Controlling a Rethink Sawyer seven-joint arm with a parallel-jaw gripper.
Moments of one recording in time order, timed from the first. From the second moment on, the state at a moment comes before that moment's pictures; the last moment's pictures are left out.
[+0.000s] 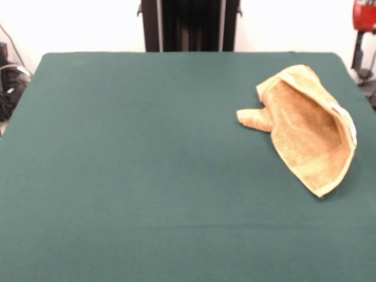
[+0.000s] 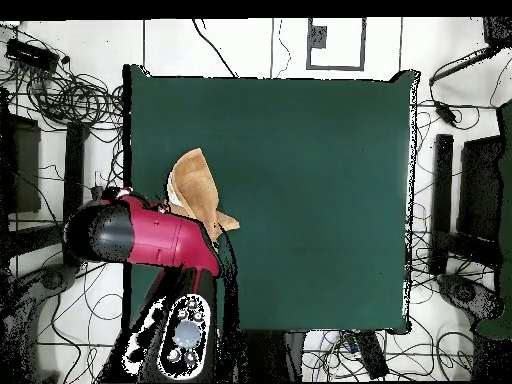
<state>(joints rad) 0.33 -0.65 -0.17 1.69 0.45 0.43 2.05</state>
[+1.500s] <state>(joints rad) 0.04 -0.76 -0.12 1.87 0.40 0.22 2.05</state>
